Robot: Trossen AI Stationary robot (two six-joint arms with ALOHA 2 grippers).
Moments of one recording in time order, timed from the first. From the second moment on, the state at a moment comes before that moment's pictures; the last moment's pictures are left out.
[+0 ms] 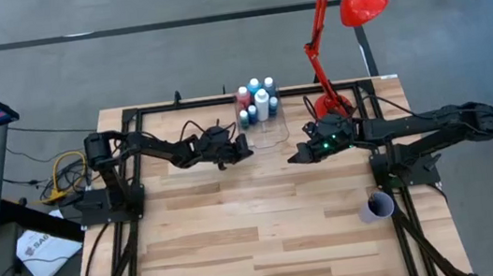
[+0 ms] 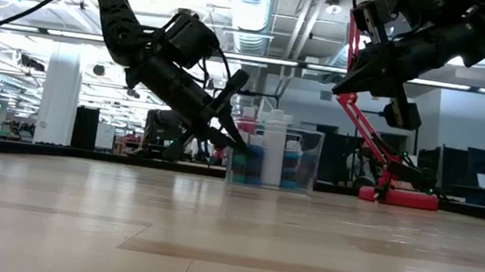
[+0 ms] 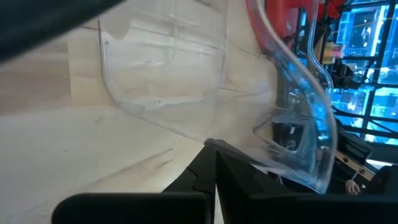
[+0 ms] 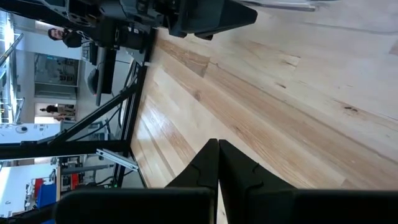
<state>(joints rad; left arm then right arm) 0.30 1.82 0.76 0.54 0.08 -1.44 -0.16 1.13 0.58 0.01 -0.19 1.17</state>
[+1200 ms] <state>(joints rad) 0.28 1.58 0.75 0.37 0.03 -1.29 -0.15 1.13 0.58 0.03 -0.21 1.17</state>
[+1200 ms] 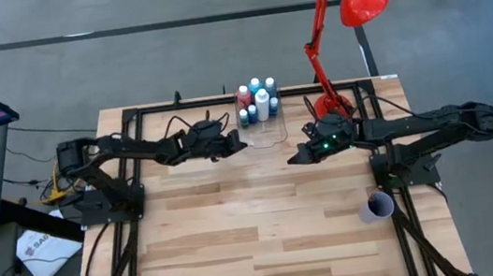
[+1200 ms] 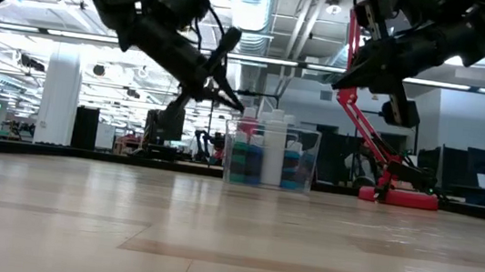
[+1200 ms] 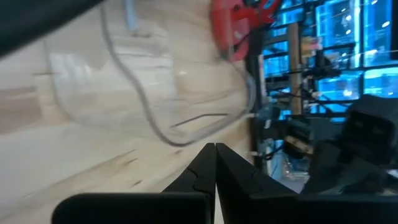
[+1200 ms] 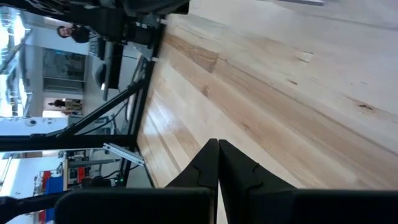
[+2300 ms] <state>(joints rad) 0.15 1.53 0.75 0.37 -0.02 -1.23 -0.08 0.75 0.58 -0.10 -0.06 0.67</state>
